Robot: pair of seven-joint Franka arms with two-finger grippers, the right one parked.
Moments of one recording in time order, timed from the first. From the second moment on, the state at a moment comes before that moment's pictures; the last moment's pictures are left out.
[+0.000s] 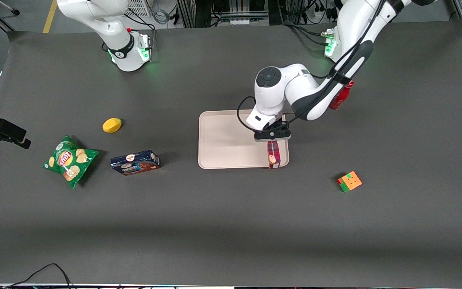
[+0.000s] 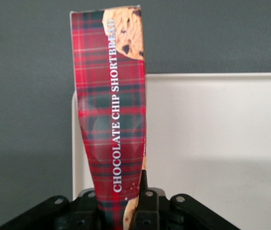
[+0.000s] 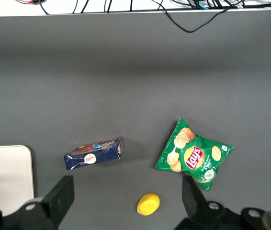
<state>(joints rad) -0.06 0.50 -0.72 -2.02 0.66 2.33 -1.24</state>
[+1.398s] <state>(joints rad) -0.06 0.58 -0.70 -2.04 0.68 2.39 -1.26</state>
